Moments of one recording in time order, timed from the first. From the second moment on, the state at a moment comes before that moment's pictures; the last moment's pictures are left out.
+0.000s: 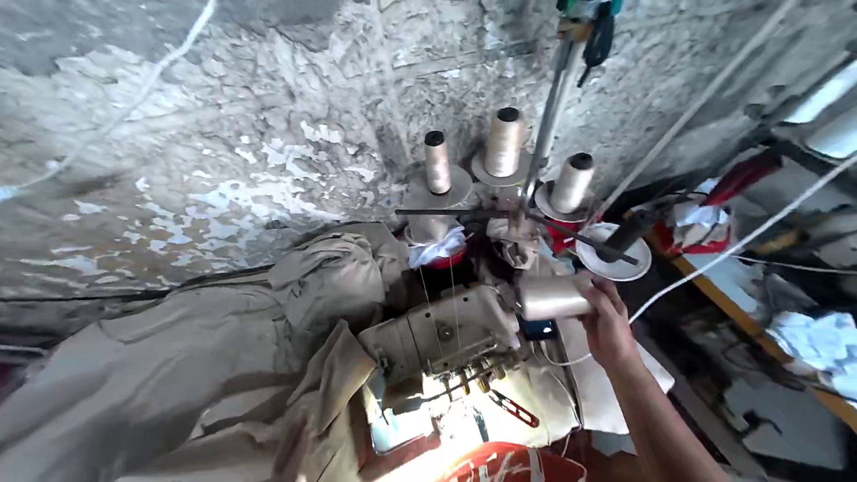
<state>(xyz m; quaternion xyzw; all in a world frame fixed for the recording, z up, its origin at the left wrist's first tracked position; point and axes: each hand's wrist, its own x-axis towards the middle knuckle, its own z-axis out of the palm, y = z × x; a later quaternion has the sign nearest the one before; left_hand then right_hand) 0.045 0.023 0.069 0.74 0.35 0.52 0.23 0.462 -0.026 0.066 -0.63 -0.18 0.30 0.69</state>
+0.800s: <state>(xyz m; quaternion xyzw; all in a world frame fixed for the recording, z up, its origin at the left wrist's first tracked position) 0.249 -0.026 0.151 0.39 0.27 0.04 0.88 0.336 -0.187 0.098 -0.61 -0.34 -0.01 0.72</state>
